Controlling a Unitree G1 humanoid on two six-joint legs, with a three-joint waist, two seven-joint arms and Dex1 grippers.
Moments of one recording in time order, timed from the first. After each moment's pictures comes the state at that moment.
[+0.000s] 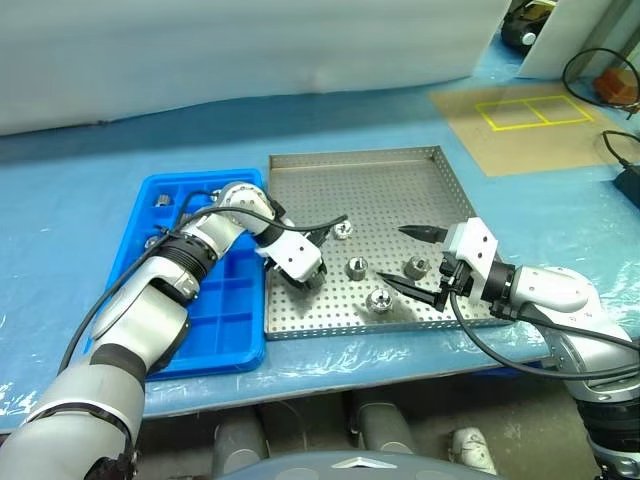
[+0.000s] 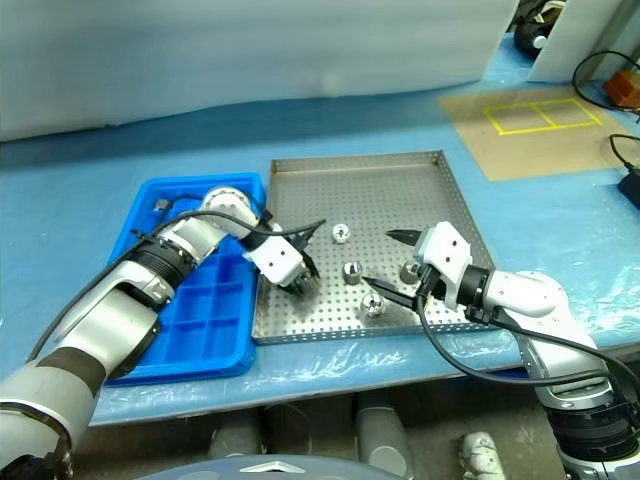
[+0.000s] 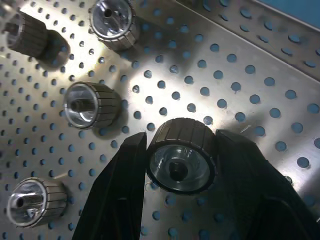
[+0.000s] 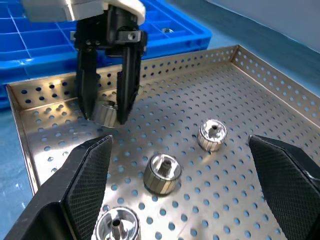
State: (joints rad) left arm -1.02 0.41 -0.55 0.73 0.06 -0.60 -1.53; right arm -0.13 -0.73 -0.03 -0.44 0.36 0.38 0.89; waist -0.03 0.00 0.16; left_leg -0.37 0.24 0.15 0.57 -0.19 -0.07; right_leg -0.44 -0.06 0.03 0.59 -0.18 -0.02
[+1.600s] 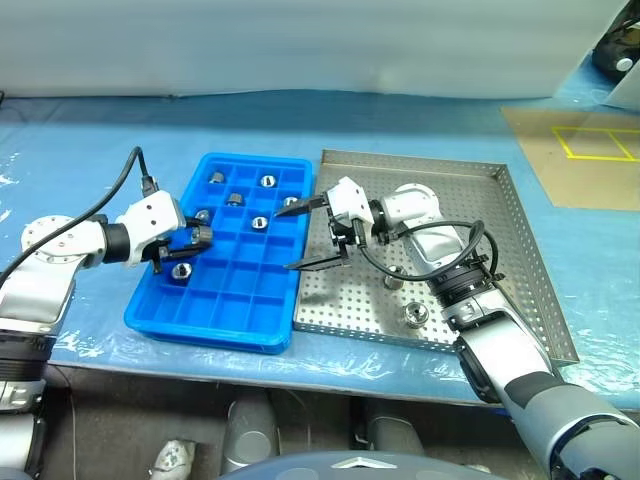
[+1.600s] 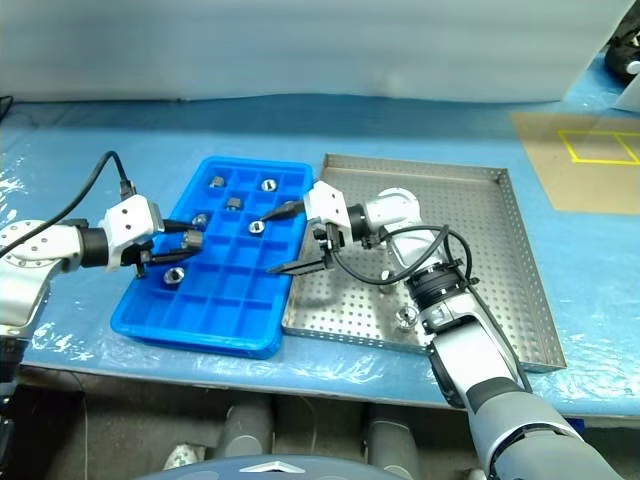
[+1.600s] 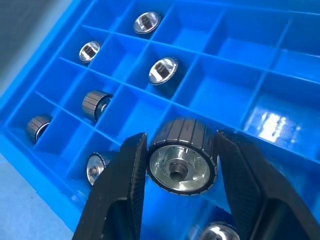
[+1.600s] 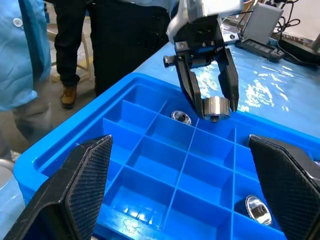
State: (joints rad) left arm -0.37 0.88 0.04 0.06 -0.15 0.16 -1.10; right arm -0.85 -0.27 0.29 0.46 0.23 -0.11 1.41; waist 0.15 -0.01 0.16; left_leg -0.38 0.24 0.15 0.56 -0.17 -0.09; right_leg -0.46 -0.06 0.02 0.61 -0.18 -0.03
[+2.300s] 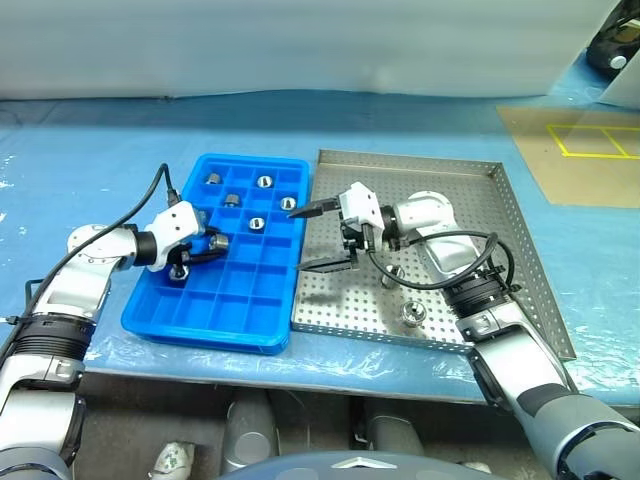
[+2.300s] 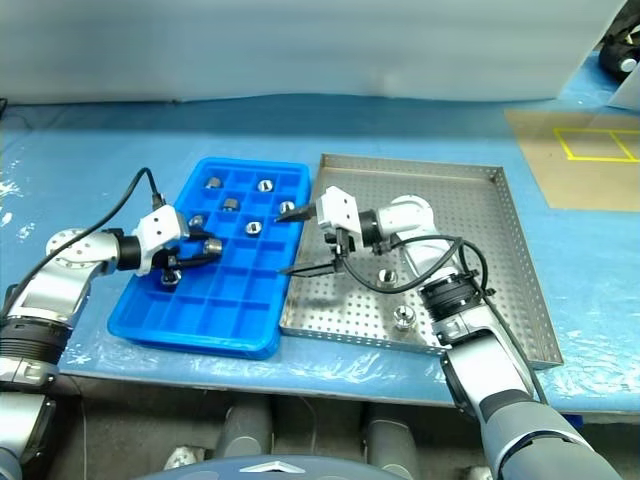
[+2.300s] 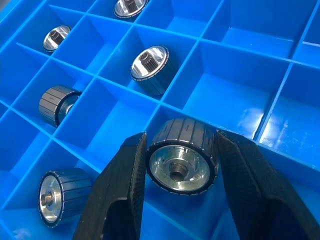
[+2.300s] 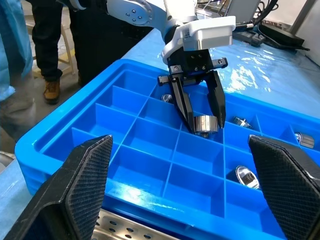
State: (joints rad) left arm -0.46 0.77 -0.05 0.32 -0.09 0.01 -1.11; right arm -0.77 -0.33 0.28 0.34 0.23 -0.06 1.35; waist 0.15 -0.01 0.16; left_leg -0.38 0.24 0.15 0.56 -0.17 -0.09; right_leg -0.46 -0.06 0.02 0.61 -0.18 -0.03
